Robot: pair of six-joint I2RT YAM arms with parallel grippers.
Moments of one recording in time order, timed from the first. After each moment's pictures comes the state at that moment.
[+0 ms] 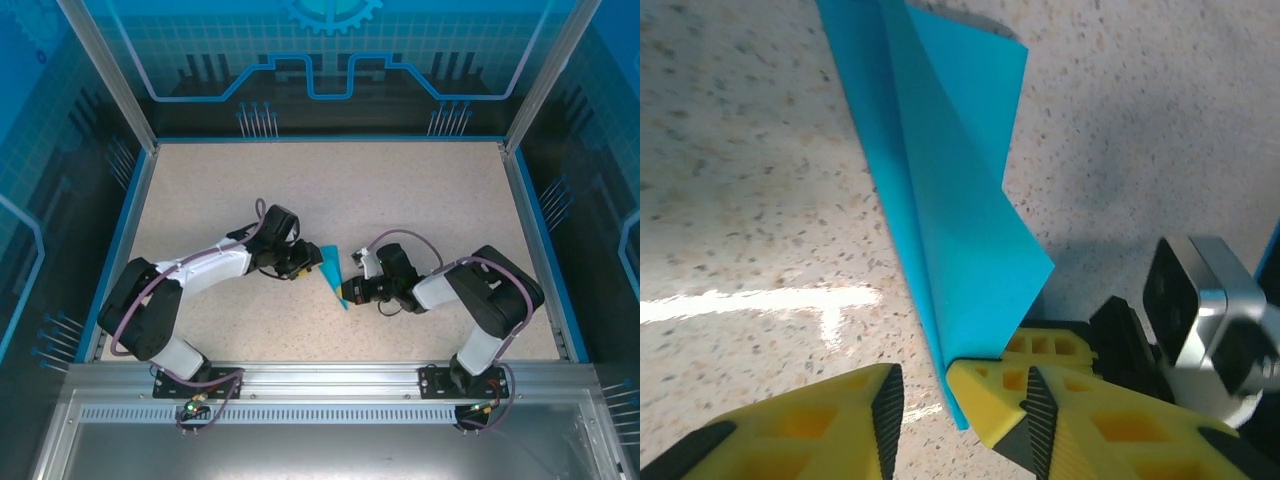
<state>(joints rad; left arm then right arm) -0.54 1.55 0.88 -0.29 0.39 -1.03 0.56 1.72 0.45 0.54 -0.65 0.60</state>
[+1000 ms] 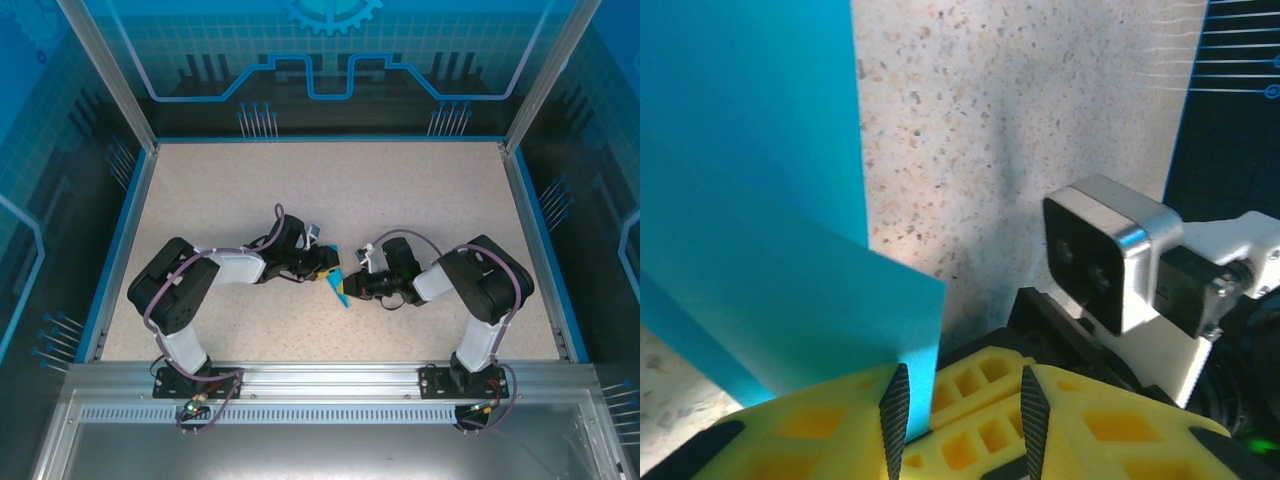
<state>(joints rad) -0.56 1.76 0.79 0.23 0.58 -1.05 0.49 1.80 0.49 0.55 -0.82 0.74</state>
